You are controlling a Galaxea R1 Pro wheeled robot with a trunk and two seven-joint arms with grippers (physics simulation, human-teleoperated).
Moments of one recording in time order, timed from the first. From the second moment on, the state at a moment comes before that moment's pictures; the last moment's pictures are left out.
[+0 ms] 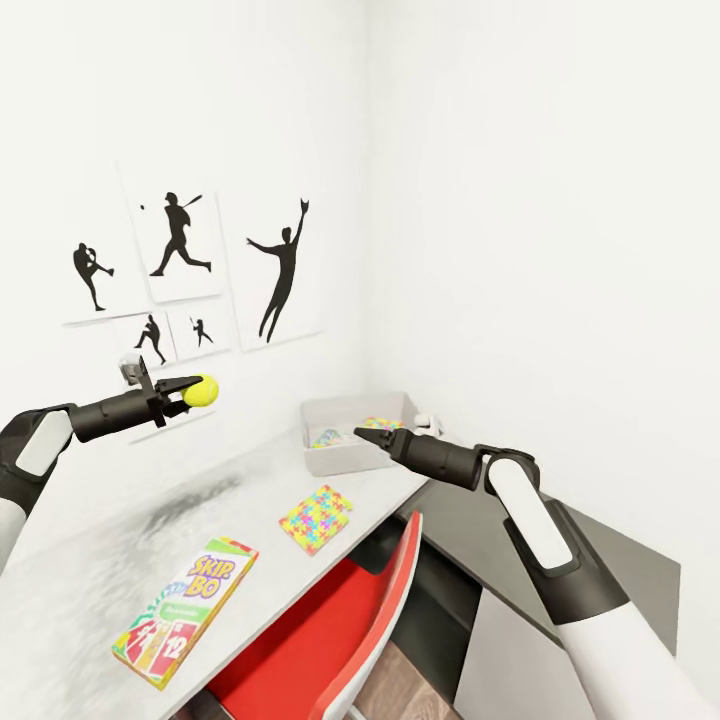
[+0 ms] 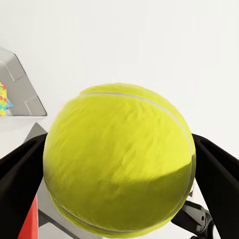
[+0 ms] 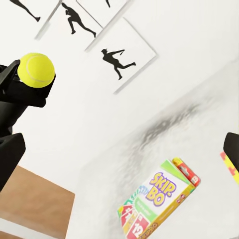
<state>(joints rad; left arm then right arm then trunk) -1.03 0.48 0.01 -0.64 0.77 1.03 -0.99 -0.66 -0.07 0.27 -1.41 -1.10 0.86 0.08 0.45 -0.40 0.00</state>
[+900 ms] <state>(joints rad) -1.03 0.48 0.01 -0.67 0.78 1.03 -0.99 -0.66 -0.07 0.27 -1.41 -1.10 0.86 0.08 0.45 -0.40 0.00</state>
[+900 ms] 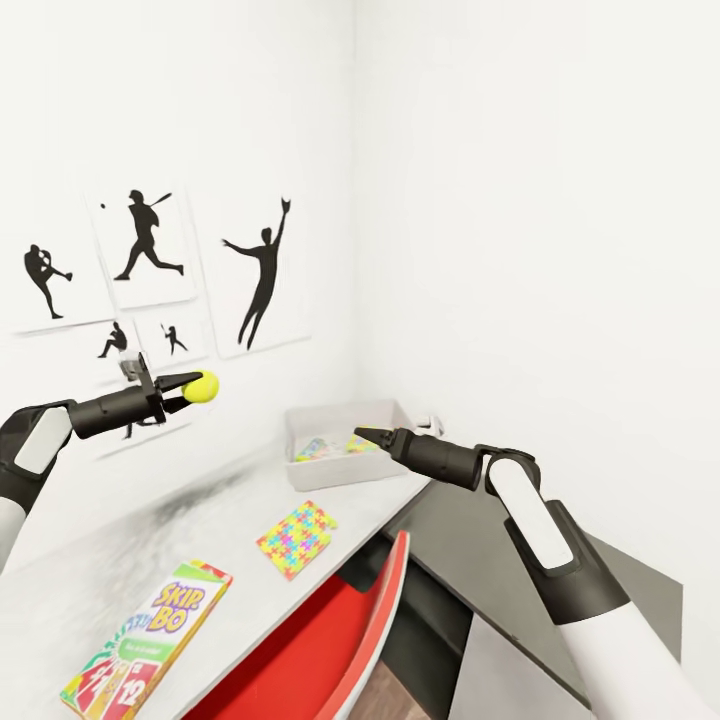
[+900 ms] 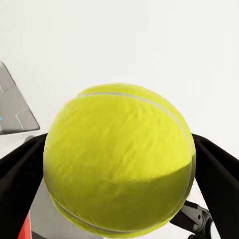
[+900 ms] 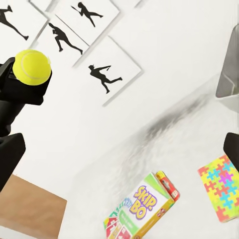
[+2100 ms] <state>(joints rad) -1.03 0.48 0.01 -0.67 0.78 1.03 -0.99 -0.66 -0.07 0.27 -1.41 -1.10 0.86 0.08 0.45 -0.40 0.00</state>
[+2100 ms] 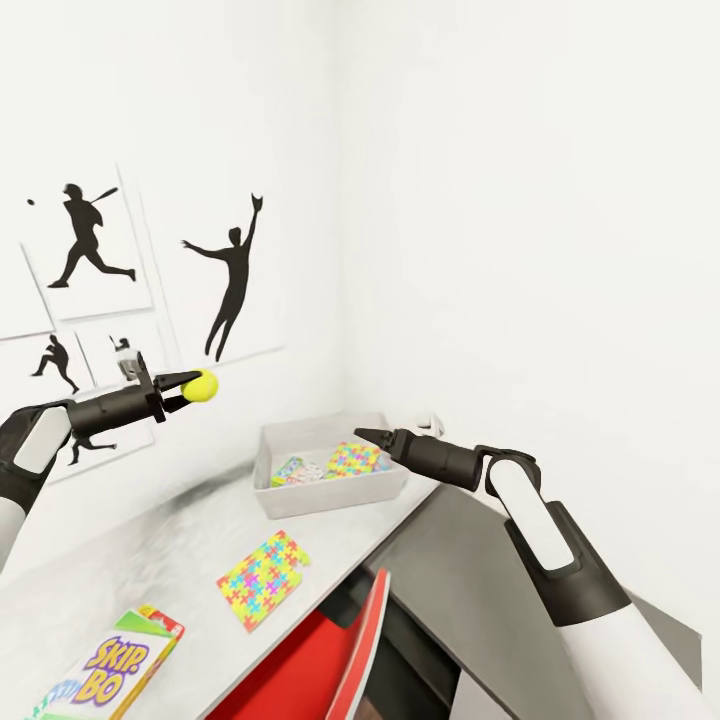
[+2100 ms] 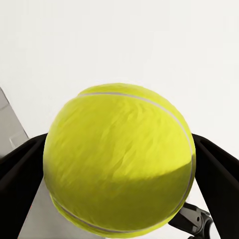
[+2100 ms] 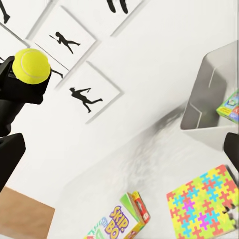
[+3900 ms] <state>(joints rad) -1.03 0.48 0.01 -0.67 0.78 1.03 -0.99 -0.66 -0.07 0.27 -1.41 -1.10 0.86 0.08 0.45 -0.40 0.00</state>
